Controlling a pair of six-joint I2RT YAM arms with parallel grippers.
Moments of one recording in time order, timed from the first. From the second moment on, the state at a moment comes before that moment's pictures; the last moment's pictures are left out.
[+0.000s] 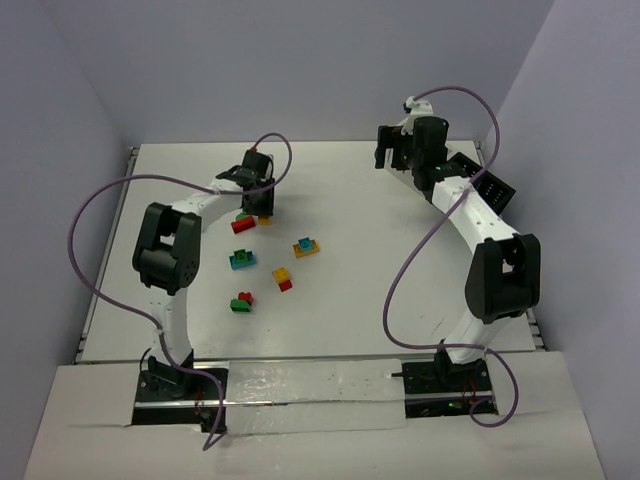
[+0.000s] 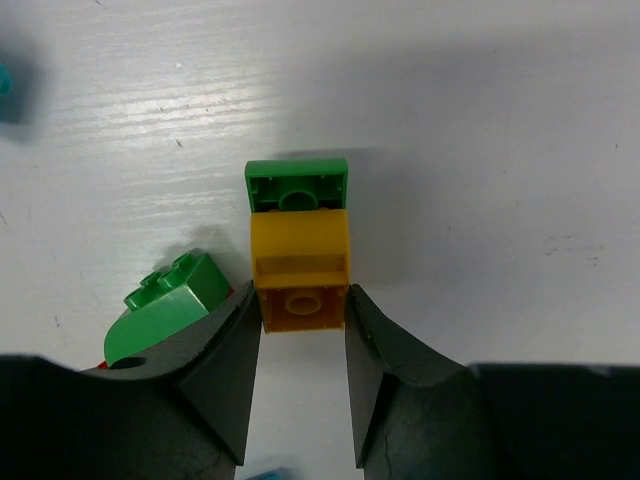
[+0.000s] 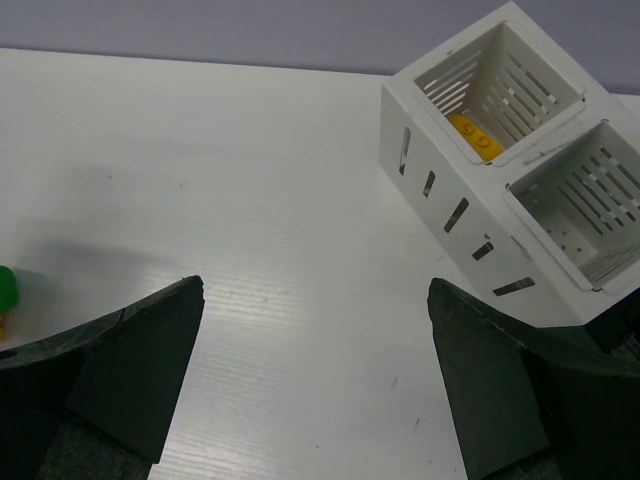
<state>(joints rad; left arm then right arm) -0.40 2.06 1.53 -0.45 -0.12 -0.25 0.17 1.68 1.39 -0.11 -0.01 0.10</state>
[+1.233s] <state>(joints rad) -0.38 1.67 1.46 -0.71 1.11 0.63 0.39 1.61 1.38 -0.41 -1.13 -0.22</state>
